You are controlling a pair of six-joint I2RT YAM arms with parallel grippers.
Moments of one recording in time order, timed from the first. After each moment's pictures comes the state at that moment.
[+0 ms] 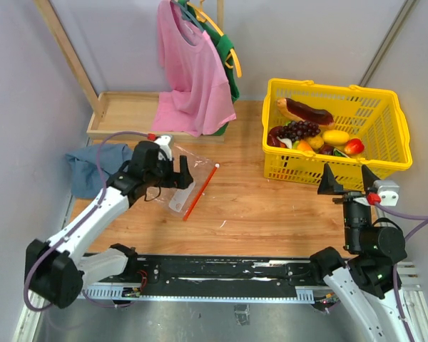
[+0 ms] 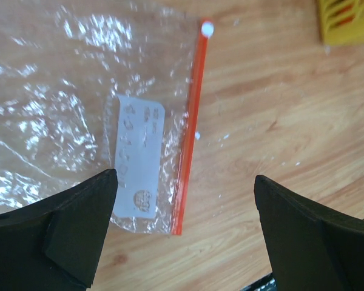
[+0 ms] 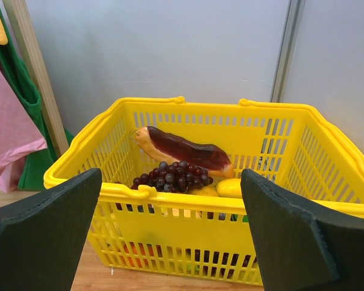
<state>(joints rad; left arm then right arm) -0.38 1.04 0.80 -0.37 0.14 -0.31 0.44 0.12 0.59 -0.10 0.43 -0.15</state>
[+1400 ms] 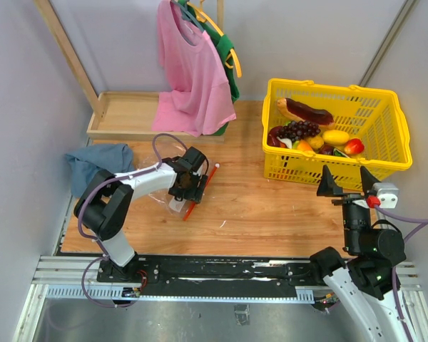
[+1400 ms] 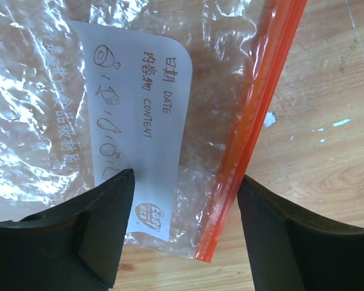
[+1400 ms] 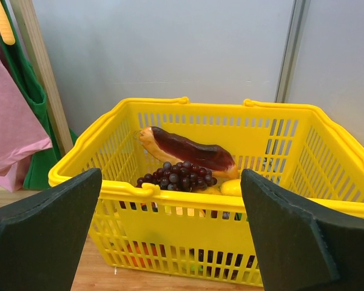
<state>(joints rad) -0.62 1.69 0.99 -0.55 -0.12 -0.31 0.45 0.08 0.56 -0.09 0.42 -0.15</state>
